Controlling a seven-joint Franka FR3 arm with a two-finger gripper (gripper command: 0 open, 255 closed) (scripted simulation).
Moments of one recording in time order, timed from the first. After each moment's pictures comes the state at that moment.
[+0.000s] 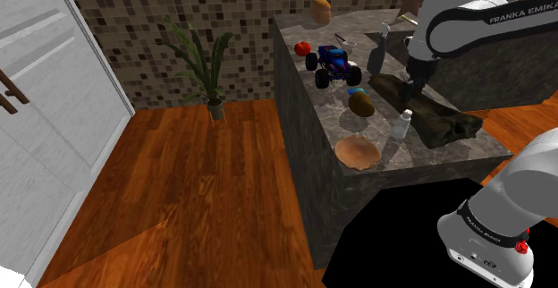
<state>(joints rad) -0.12 -0.57 -0.16 -2.64 -0.19 2.02 -0.18</state>
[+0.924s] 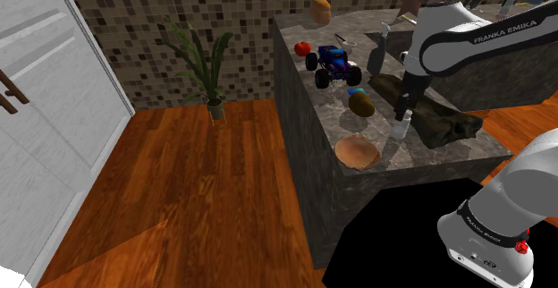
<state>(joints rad) -0.13 -0.50 -0.19 -2.72 -0.21 2.16 -0.18</state>
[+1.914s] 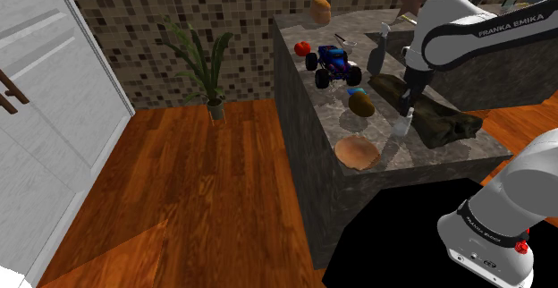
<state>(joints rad) -0.13 -0.52 -0.18 -2.69 -0.21 2.11 -0.19</state>
